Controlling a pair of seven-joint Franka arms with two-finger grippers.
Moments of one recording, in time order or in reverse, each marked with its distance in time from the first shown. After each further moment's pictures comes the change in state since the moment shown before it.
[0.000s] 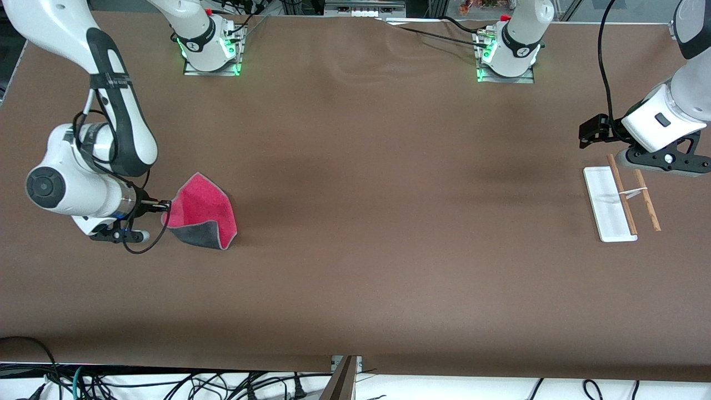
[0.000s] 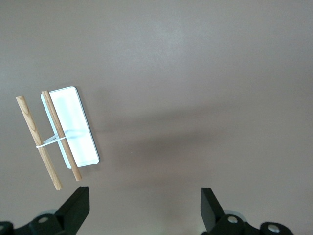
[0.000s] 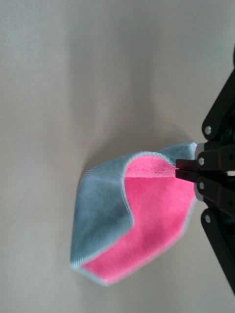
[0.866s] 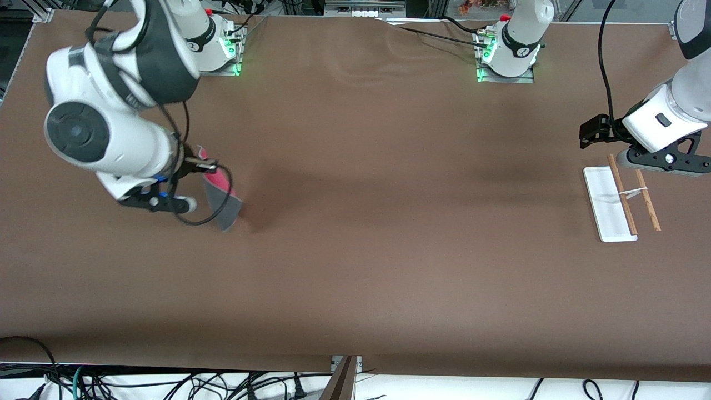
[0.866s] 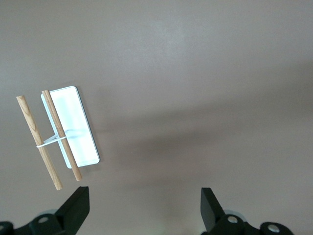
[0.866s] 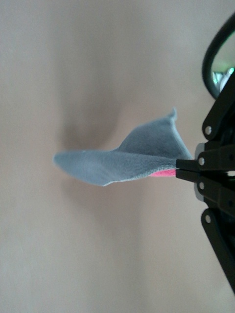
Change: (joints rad) left arm 0.000 0.000 0.002 0.000 0.000 0.000 0.000; right arm 0.298 -0.015 0.033 0.497 0.033 -0.579 0.439
